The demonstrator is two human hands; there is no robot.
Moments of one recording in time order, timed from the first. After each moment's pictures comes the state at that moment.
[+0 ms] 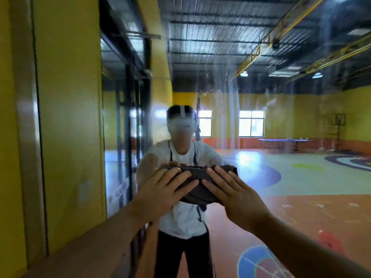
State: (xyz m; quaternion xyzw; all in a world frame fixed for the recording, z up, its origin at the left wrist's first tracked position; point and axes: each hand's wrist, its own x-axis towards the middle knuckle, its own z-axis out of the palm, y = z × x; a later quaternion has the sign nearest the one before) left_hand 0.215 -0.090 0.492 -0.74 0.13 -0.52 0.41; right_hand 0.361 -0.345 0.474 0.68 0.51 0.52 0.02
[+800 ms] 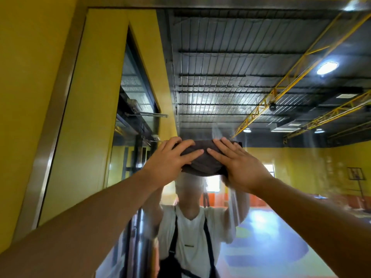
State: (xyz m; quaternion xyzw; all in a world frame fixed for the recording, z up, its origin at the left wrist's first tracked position) left_hand 0.243 -0.101 0.835 -0.72 0.10 -0.57 0.38; right_hand 0.385 -0.346 0.824 0.68 0.49 0.55 -0.02
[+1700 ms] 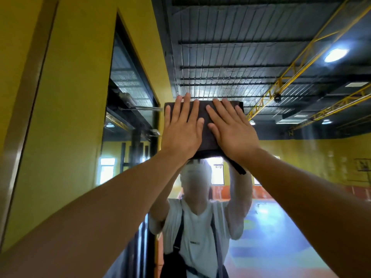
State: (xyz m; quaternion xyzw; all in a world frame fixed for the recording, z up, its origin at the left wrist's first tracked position) left_hand 0.313 -0.196 0.891 -0.74 -0.10 -0.64 0.19; right_hand 0.413 -0.343 0.890 0.63 0.38 0.67 -0.13
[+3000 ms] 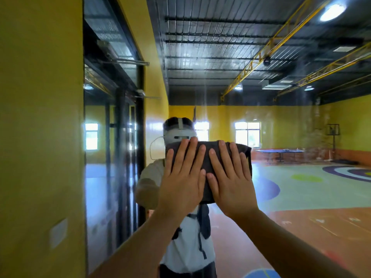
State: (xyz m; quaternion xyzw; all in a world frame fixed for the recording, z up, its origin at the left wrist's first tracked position) left_hand 0.309 -0.204 0.636 -0.77 -0.04 -0.60 0.22; right_hand 0.400 -0.349 0.626 0.67 0.36 0.63 -0.17
